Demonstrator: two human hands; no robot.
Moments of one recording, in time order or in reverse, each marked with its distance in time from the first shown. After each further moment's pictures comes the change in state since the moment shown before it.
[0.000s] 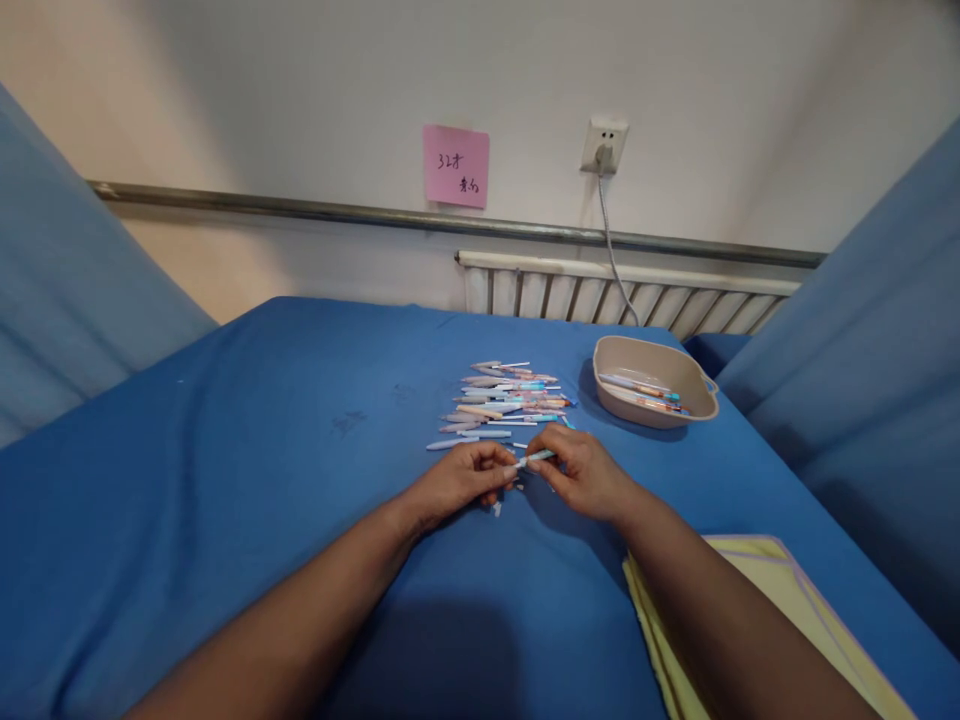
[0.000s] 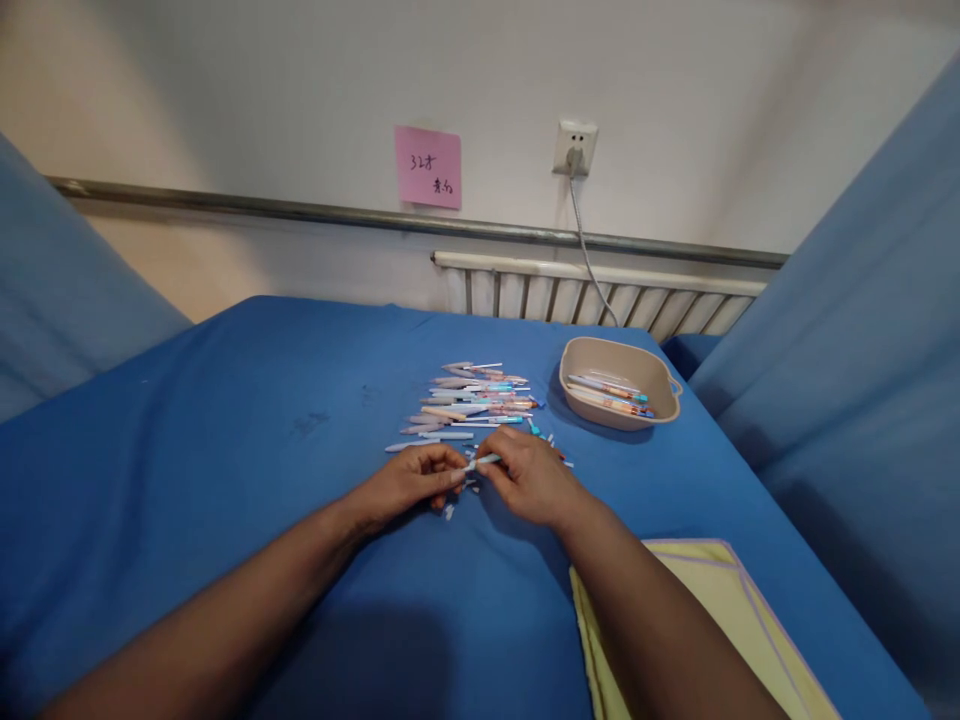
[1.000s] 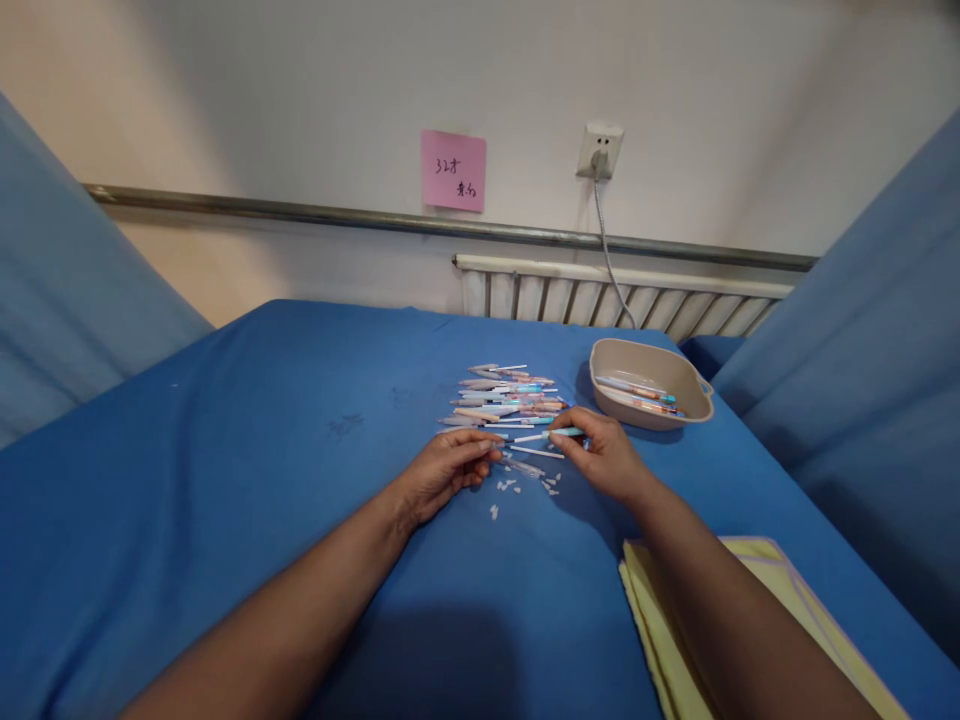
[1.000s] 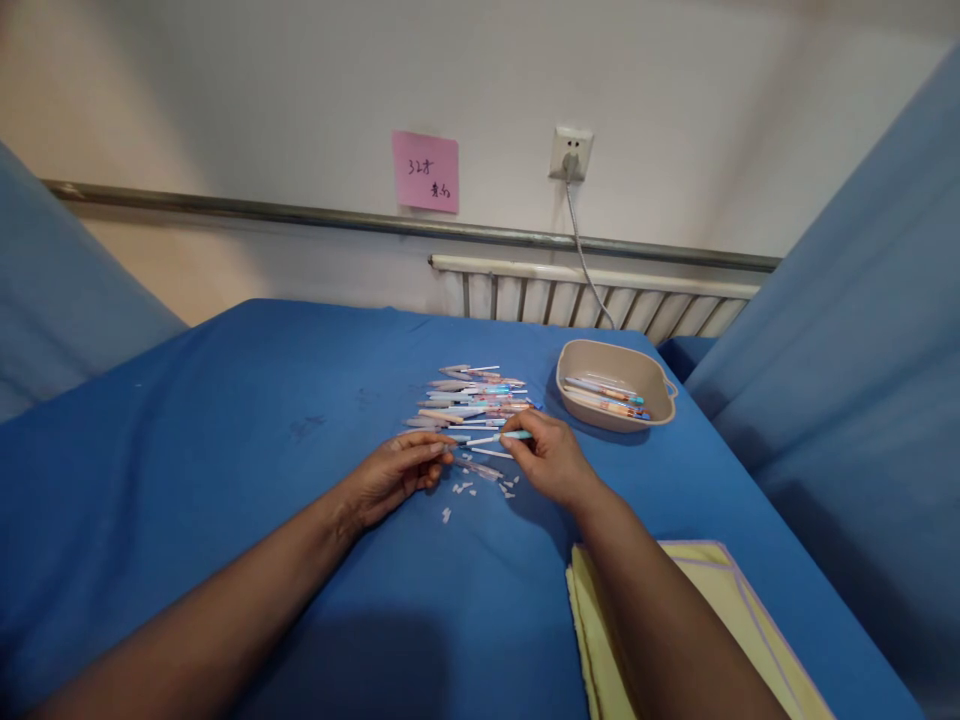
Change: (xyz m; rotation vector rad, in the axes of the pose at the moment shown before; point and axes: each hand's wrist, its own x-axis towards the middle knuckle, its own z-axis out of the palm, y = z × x) left_hand 0.009 -0.002 -0.019 -0.371 0.167 -0.097; right_hand 0.000 0.020 -0.019 0.097 0.226 0.127
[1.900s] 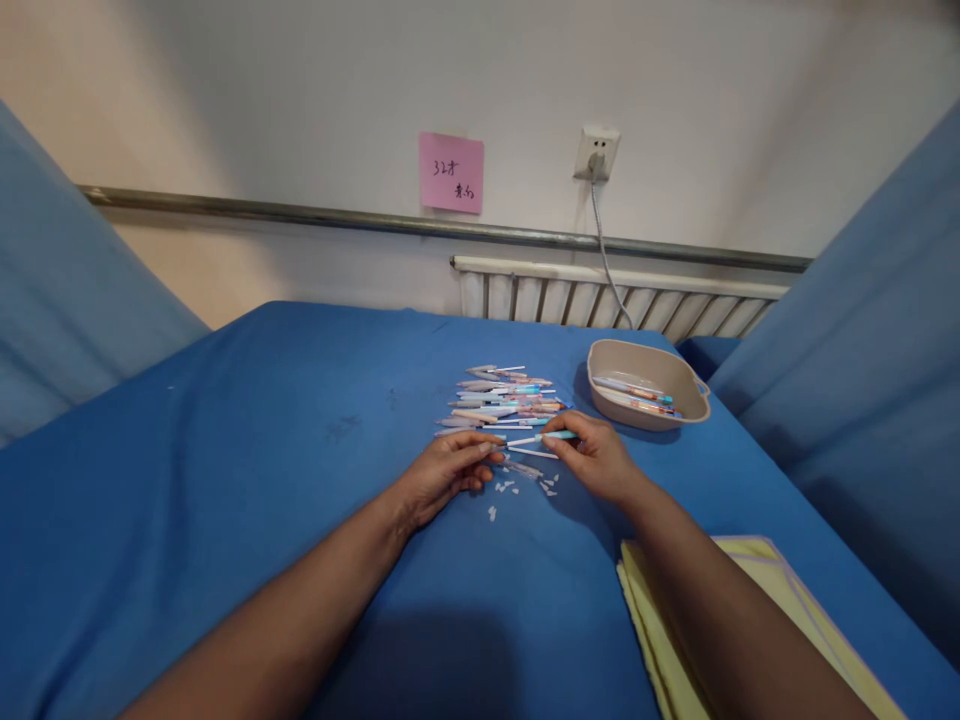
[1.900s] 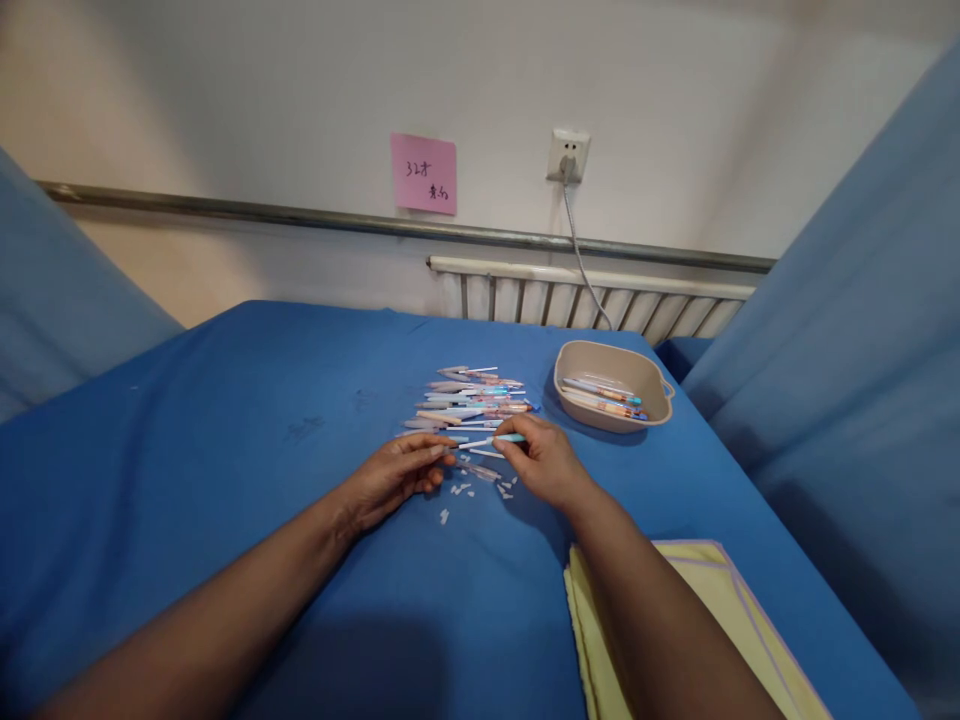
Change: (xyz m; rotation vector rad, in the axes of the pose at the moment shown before) left_hand -0.001 -0.002 0.000 0.052 -0.007 -0.005; right_hand 0.000 0.000 0.003 0.016 -0.001 0.011
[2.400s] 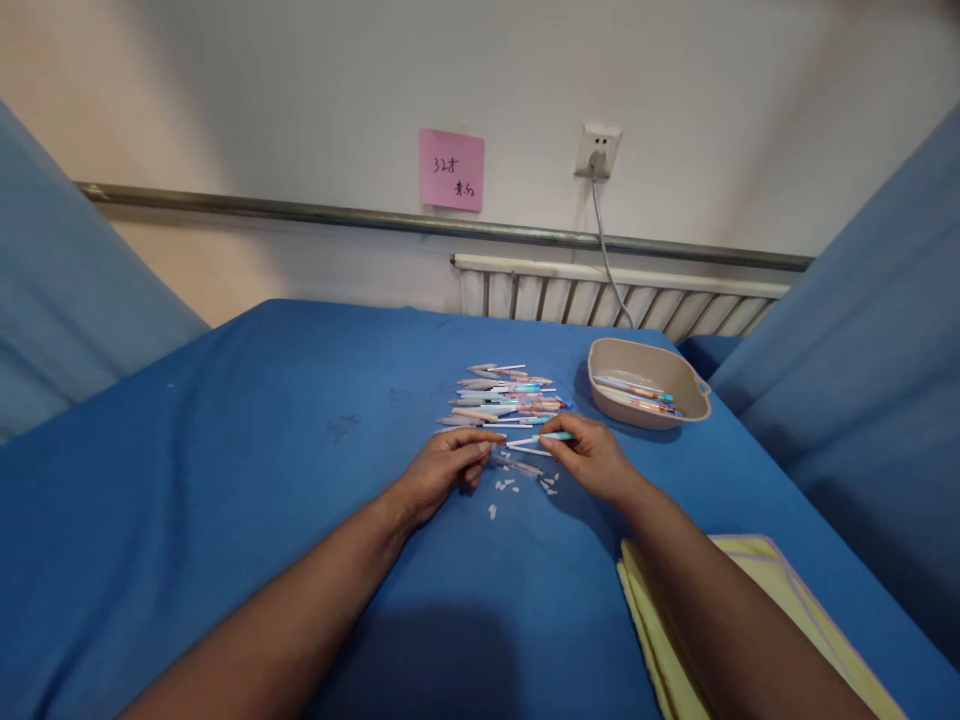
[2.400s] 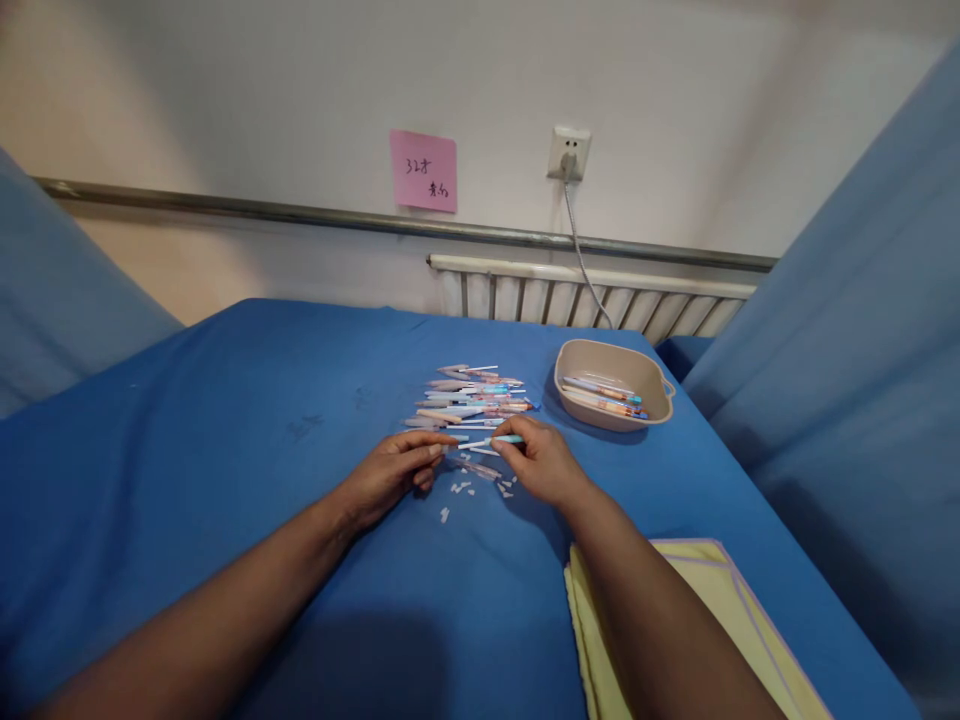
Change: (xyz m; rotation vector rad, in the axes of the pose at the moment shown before) left_hand -0.002 0.002 0.005 0.065 -0.028 0.139; right_hand -0.001 0.007 0.008 -0.007 -0.017 0.048
